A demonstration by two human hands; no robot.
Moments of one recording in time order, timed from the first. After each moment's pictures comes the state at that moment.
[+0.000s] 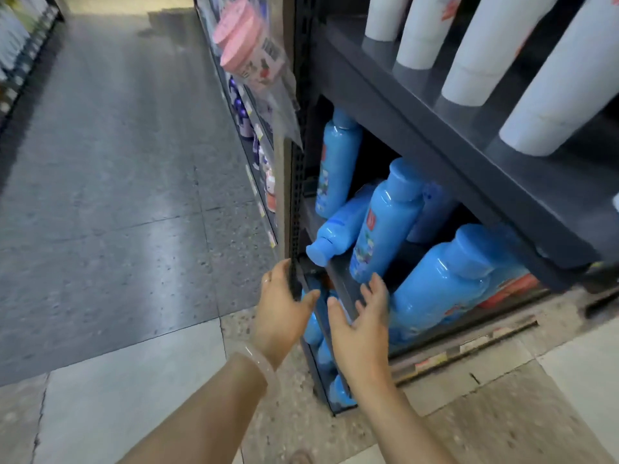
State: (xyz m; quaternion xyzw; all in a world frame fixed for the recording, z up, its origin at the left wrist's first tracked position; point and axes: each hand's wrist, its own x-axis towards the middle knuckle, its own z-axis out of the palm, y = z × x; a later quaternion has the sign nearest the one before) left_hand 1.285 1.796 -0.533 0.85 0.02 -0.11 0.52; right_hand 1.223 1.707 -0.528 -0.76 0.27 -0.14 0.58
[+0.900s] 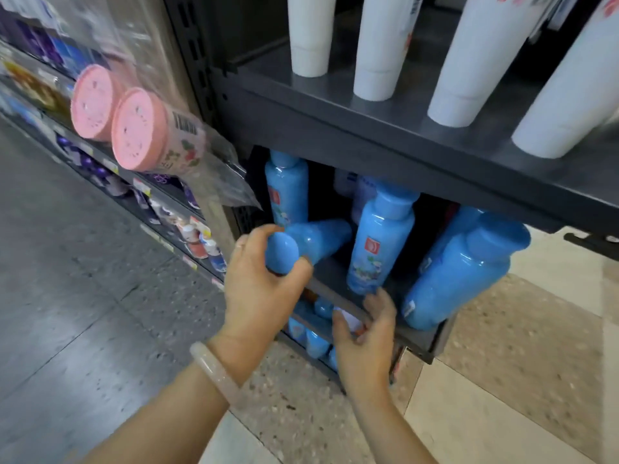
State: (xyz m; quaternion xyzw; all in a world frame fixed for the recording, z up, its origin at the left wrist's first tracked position) left_hand 1.417 1.817 -0.452 0.82 -0.27 -0.05 0.50; right_hand 1.304 1.773 -0.540 -0.62 0.48 -0.38 0.49
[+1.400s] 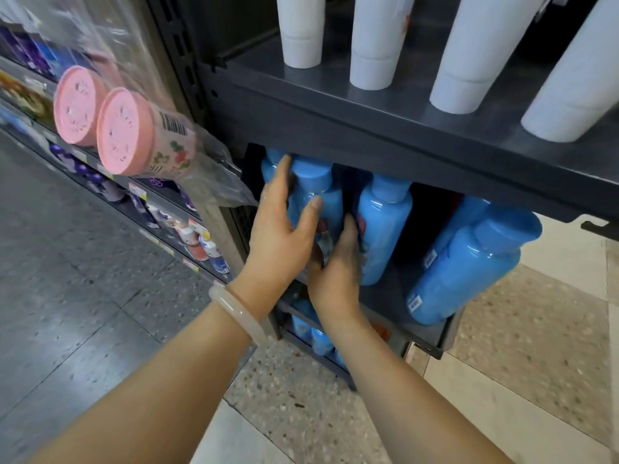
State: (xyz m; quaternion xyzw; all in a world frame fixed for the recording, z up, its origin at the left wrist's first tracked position) left_hand 1.448 1.768 -0.445 0.71 -0.40 -0.12 0.57; right_hand 1.376 1.739 -0.492 -0.73 0.44 -0.35 0.38
